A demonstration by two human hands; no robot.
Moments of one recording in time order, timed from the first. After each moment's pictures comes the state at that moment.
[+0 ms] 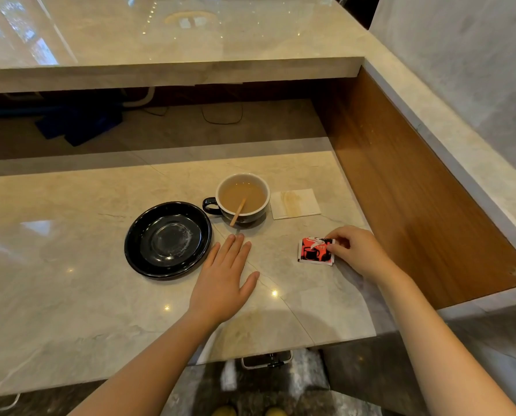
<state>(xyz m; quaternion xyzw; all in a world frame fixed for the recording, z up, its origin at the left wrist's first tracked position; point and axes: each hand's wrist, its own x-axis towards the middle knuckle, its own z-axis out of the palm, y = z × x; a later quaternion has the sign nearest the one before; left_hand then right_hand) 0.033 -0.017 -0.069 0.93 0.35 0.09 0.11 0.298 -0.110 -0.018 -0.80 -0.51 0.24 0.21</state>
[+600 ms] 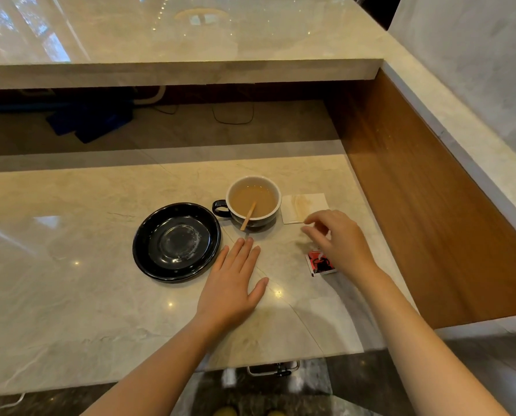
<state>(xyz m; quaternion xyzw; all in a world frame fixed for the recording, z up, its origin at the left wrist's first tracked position) 0.034 -0.015 -0.072 0.92 0.36 0.09 0.12 0.251 -0.069 0.003 -0.75 -0.58 0.10 0.31</state>
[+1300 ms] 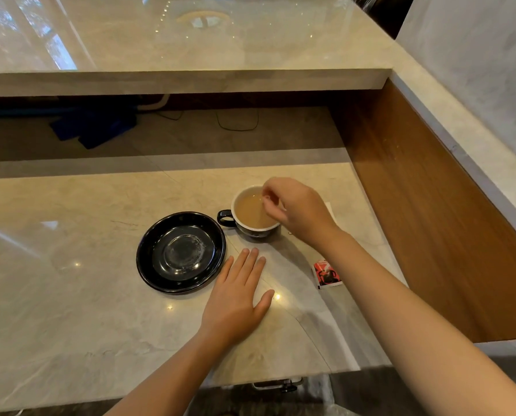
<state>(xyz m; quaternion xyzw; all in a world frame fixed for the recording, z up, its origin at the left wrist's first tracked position) 0.033 -0.016 -0.072 0.92 0.36 0.09 0.12 0.213 0.011 0.048 -0.64 -0.70 0.04 0.30</state>
